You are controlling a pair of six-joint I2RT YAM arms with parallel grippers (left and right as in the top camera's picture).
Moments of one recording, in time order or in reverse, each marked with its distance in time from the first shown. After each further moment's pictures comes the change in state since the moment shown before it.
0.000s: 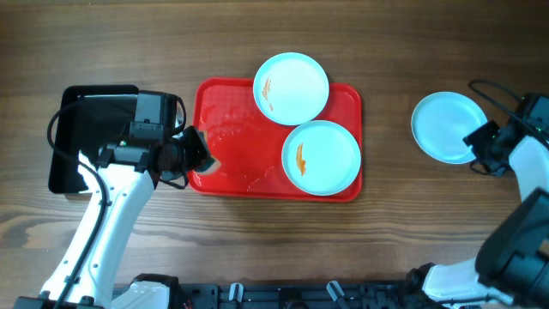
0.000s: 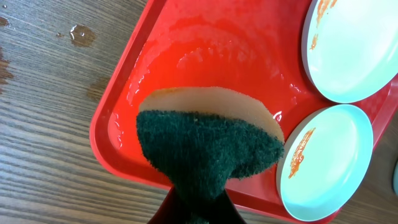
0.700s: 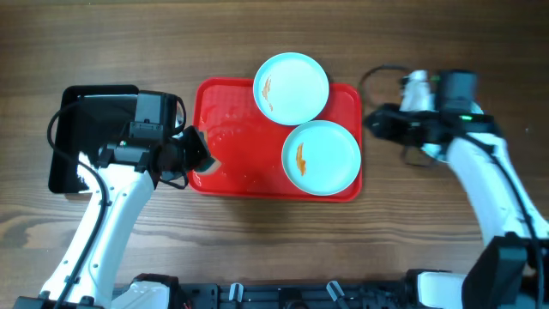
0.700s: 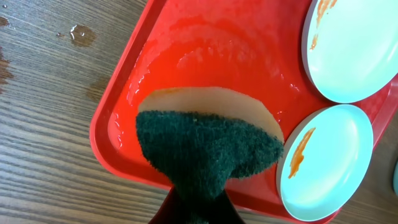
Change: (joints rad) left arm 0.000 0.000 0.000 0.000 0.000 0.000; right arm 0.544 -0.111 0.002 -0.068 -0.379 -0.204
